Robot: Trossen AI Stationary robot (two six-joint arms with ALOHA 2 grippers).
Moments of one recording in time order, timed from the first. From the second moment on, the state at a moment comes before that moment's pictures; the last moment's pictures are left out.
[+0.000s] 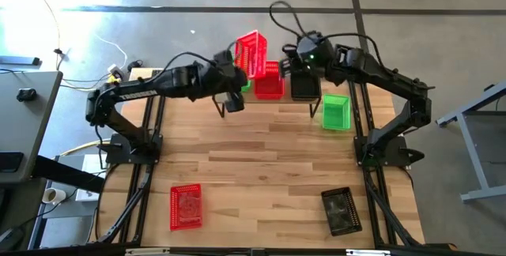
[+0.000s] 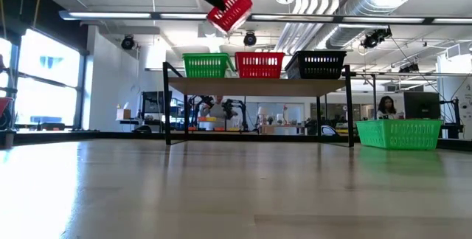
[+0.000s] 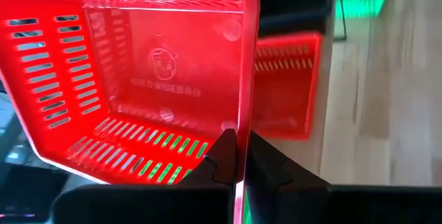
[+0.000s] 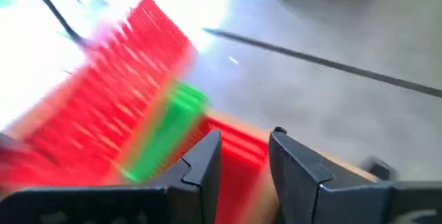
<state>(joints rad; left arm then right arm) 0.33 1.52 1.55 -0.69 -0.43 0.38 -0.29 1.53 1.81 -0.89 0.55 0.51</state>
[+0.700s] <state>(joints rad) 0.19 1.64 1.55 -0.75 -0.81 0.67 -0.29 1.56 1.80 -0.66 0.40 0.61</state>
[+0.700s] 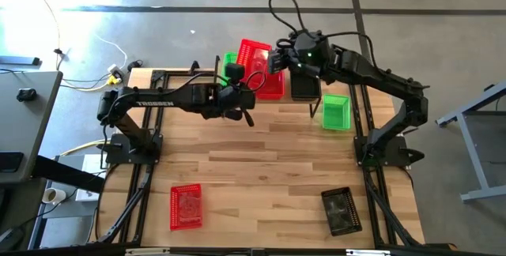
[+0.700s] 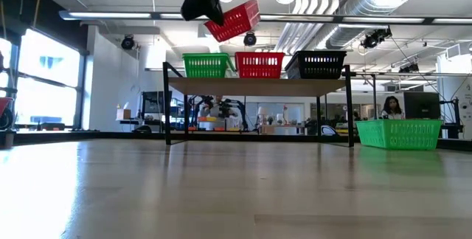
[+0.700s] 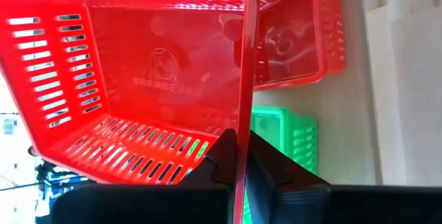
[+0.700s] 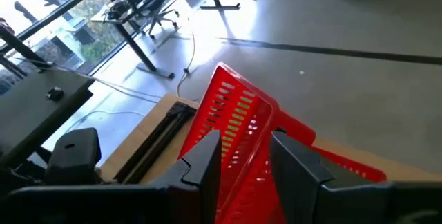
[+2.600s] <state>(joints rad) 0.15 1.64 1.54 -0.69 -0.93 0.83 -0.30 1.64 1.80 -0.78 0.38 0.75</state>
